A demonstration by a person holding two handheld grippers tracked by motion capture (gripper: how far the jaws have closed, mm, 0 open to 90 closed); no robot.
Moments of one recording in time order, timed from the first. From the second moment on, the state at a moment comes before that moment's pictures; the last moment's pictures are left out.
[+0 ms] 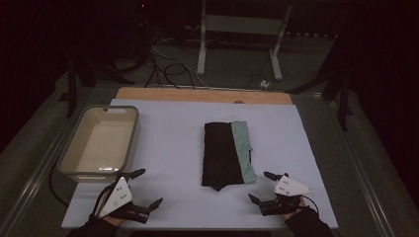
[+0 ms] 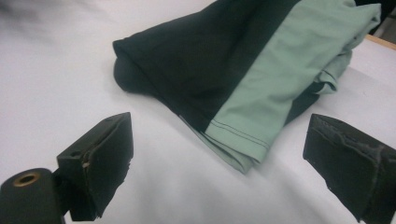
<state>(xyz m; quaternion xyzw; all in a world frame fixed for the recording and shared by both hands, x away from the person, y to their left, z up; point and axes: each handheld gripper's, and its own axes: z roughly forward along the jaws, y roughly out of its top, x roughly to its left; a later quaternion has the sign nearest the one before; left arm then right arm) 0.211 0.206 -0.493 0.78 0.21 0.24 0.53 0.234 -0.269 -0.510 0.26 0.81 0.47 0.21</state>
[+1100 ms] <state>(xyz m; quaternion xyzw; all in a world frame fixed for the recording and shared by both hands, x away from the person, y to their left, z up) 0.212 0.207 -0.496 0.80 0.22 0.23 0.51 0.234 -0.270 -0.510 0.25 0.83 0.46 0.21</state>
